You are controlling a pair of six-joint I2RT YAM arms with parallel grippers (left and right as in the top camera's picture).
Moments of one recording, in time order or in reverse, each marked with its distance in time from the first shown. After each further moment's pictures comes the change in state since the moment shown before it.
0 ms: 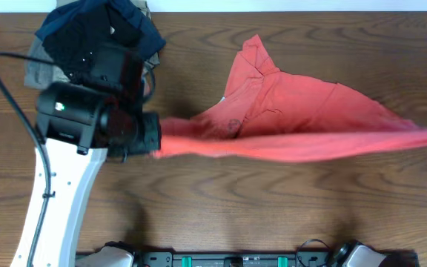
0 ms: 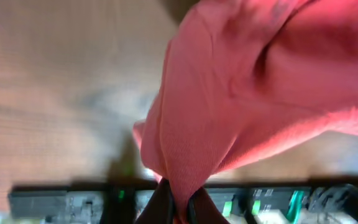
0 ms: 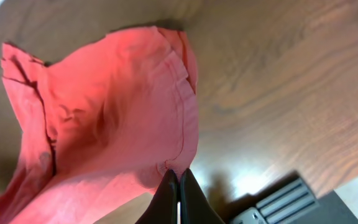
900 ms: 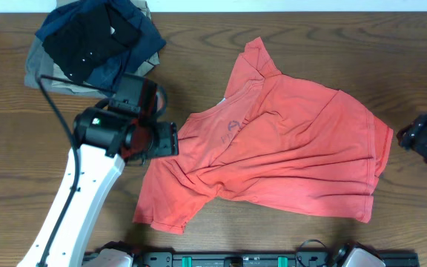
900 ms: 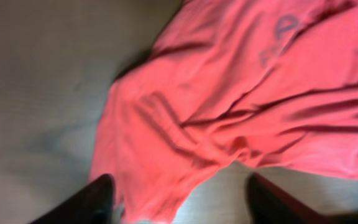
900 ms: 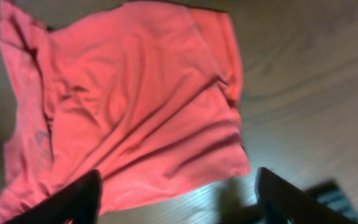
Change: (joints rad) left arm 0.000 -0.076 -0.455 0.476 0.066 -0.005; right arm 0.097 -0.133 -0.396 0.230 -0.053 0.006
